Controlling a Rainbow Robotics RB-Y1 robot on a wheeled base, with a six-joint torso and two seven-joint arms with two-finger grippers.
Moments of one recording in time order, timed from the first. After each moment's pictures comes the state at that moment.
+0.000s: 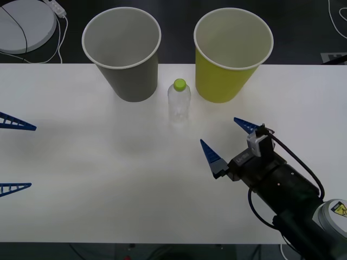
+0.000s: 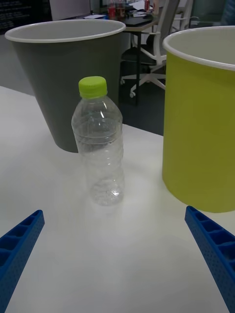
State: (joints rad) right arm 0.16 -0.76 0.54 -2.07 0.99 0.14 0.23; left arm 0.26 1.10 0.52 -1.97 -1.08 -1.45 0.20
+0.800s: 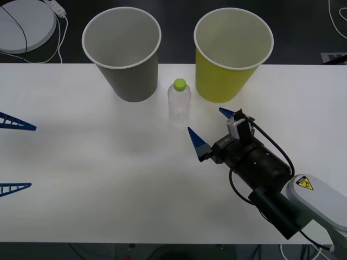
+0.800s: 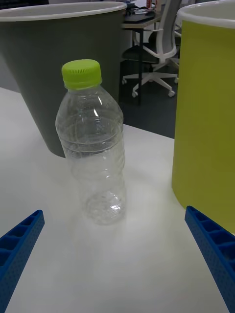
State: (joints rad) right arm -0.05 -0.66 0.61 -1.85 1.02 0.13 0.17; left arm 0.26 1.10 0.52 -1.97 -1.08 -1.45 0.20
